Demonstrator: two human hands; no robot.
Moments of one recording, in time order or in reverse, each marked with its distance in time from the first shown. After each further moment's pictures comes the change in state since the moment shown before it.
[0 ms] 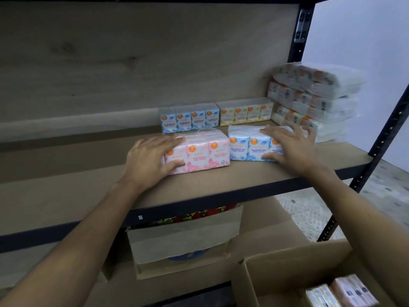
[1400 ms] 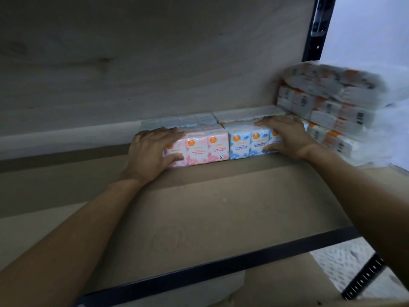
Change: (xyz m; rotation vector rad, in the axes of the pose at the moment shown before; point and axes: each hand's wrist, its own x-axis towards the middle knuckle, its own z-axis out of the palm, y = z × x) left_hand 0.128 -0.034 0.090 0.017 0.123 0.076; right_hand 0.147 0.067 0.083 0.215 -0.031 -0.135
